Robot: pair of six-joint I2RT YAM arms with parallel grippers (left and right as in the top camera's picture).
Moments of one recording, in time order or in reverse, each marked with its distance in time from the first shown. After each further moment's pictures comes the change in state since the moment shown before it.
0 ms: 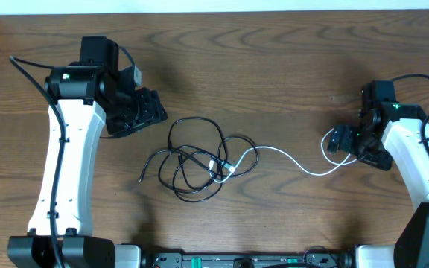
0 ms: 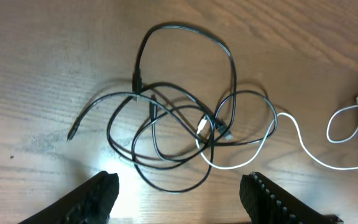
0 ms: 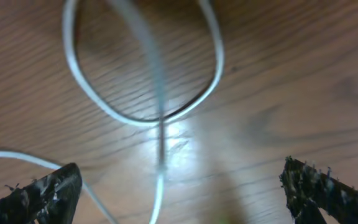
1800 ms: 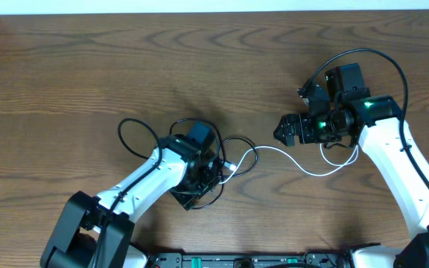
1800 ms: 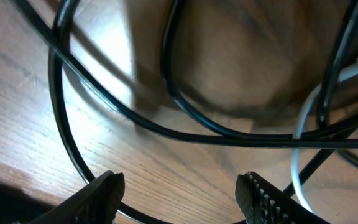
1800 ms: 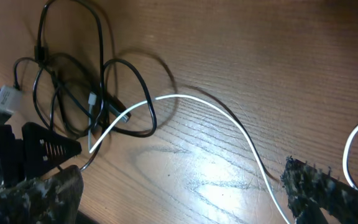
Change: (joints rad) left arm -0.523 0.009 -0.723 0.481 -0.048 -0.971; right arm 0.256 -0.054 0.126 0.076 -0.485 -0.262
